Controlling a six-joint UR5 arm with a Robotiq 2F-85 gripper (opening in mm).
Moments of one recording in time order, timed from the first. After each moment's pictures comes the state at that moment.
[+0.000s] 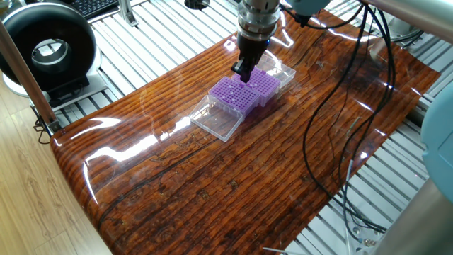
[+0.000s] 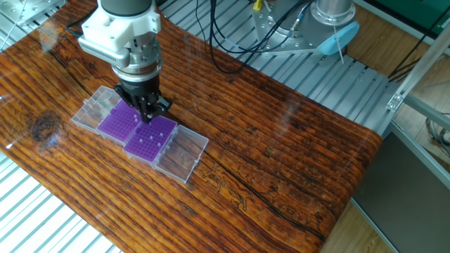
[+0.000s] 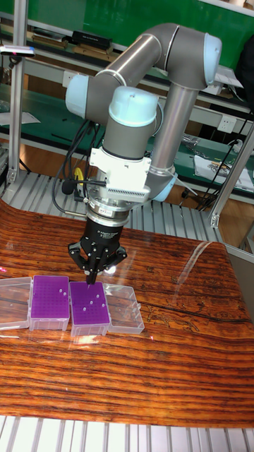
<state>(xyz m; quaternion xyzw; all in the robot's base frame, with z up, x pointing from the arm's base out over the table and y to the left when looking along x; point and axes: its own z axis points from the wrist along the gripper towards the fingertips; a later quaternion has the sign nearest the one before) 0.575 -0.045 0.097 -0.09 0.99 -0.01 0.06</state>
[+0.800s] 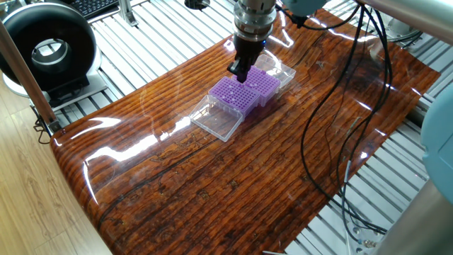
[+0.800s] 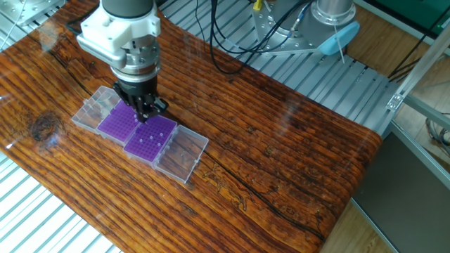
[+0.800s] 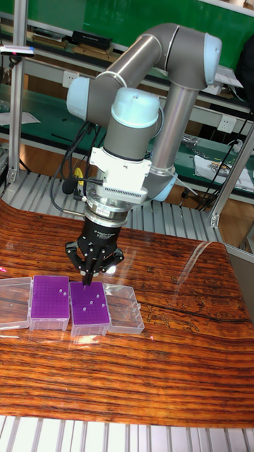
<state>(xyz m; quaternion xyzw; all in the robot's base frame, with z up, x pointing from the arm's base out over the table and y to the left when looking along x) 0.576 -0.066 0.097 -0.08 0.99 -0.03 0.06</state>
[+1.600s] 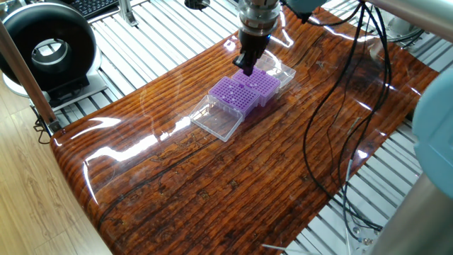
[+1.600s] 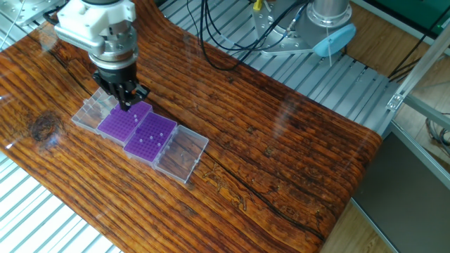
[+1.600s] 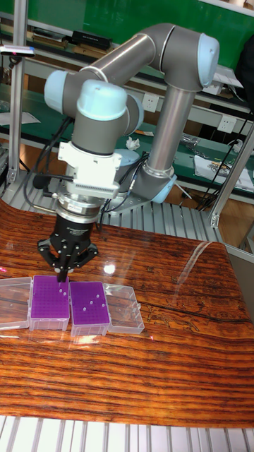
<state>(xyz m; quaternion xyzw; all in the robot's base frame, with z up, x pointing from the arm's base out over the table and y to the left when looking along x) 0.579 -0.115 0.094 -0.13 0.99 -0.02 0.06</state>
